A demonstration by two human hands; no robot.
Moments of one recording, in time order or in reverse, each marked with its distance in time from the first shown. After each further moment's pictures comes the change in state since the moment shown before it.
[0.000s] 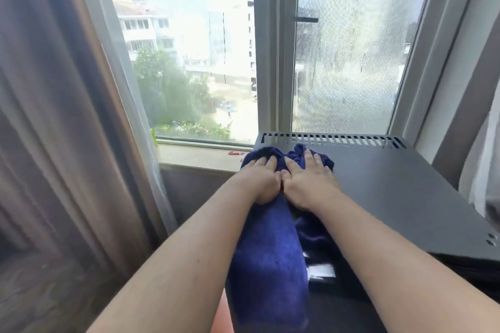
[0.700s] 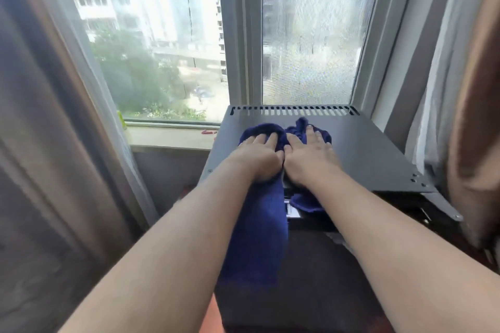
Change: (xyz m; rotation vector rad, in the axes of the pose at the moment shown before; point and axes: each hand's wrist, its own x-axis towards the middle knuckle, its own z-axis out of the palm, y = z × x) left_hand -0.035 0.066 0.021 -0.044 0.018 0.077; right_hand -0.056 0.052 -0.005 -0.027 0.124 0.130
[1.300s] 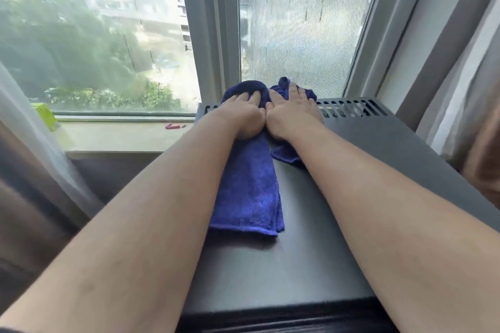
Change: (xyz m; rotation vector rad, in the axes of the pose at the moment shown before) left_hand 0.217 -0.069 -0.026 0.012 -0.032 0.051; right_hand 0.207 -0.021 0.017 -0.080 -0.005 0.093
